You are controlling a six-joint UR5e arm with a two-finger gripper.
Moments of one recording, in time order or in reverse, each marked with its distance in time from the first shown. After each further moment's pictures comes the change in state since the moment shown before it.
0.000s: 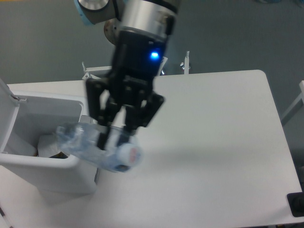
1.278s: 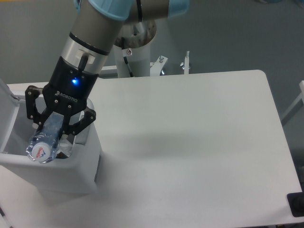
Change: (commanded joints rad) arm -0.080 0.041 -0.236 0.005 0.004 0.414
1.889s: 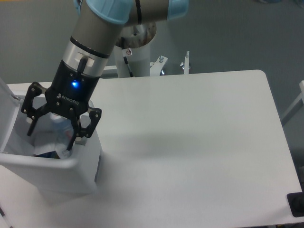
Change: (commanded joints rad) arm 0.000 -0.014 0.058 -0.003 0.008 0.026
